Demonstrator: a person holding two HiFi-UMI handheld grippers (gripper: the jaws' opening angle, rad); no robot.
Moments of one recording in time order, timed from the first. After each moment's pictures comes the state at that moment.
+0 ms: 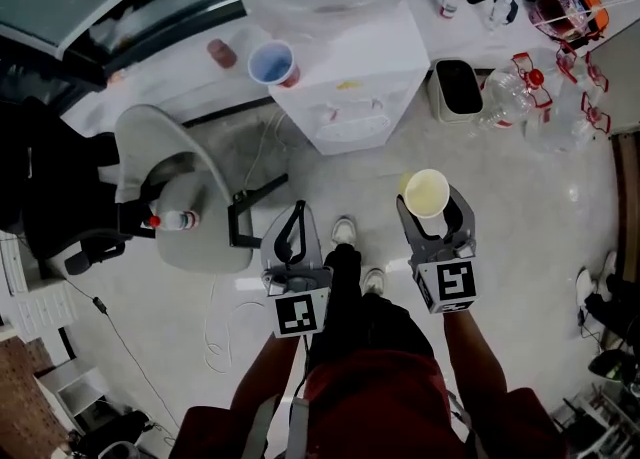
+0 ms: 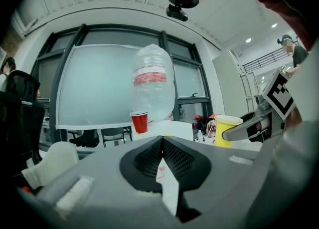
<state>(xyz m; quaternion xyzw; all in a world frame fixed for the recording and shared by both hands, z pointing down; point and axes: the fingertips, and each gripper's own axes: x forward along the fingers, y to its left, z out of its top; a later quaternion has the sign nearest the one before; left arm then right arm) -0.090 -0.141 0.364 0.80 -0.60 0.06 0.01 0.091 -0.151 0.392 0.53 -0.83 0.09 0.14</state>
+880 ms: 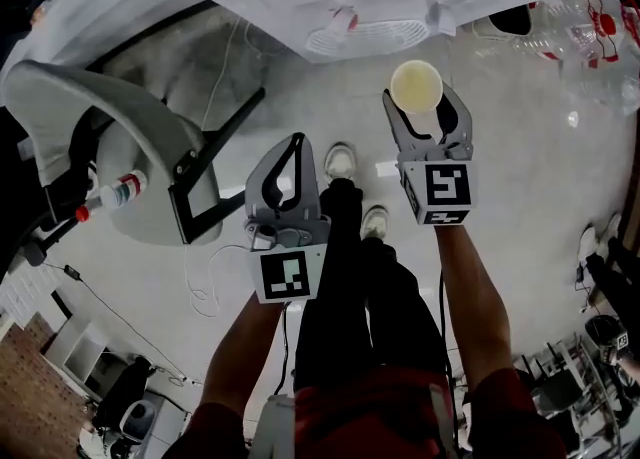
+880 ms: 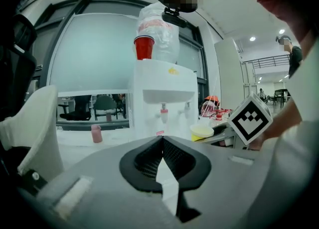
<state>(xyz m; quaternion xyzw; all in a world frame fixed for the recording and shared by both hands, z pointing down) -0.108 -0.203 0.604 0.81 -0.56 0.12 0.09 0.042 -0.259 0.675 0.52 -0.82 0.13 0.22</state>
